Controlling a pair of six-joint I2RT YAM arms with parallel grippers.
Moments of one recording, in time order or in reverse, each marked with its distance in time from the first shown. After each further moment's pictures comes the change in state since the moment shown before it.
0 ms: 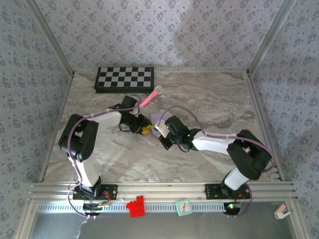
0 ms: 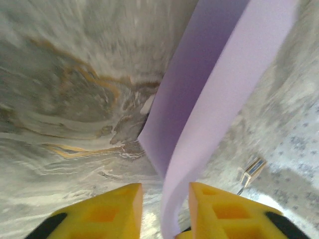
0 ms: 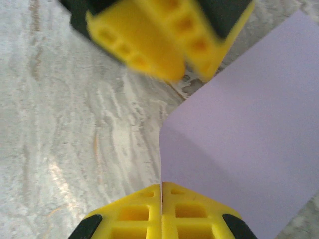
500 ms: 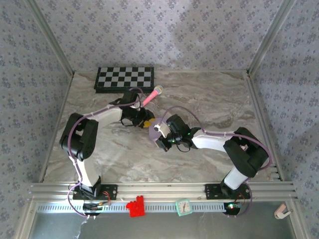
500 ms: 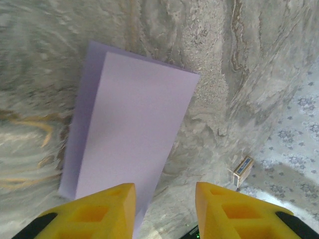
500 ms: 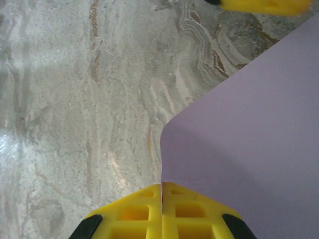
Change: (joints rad) left arm -0.030 0.065 0.115 0.008 0.004 0.060; right arm -0.038 0.041 0.000 0.025 -0.250 0.105
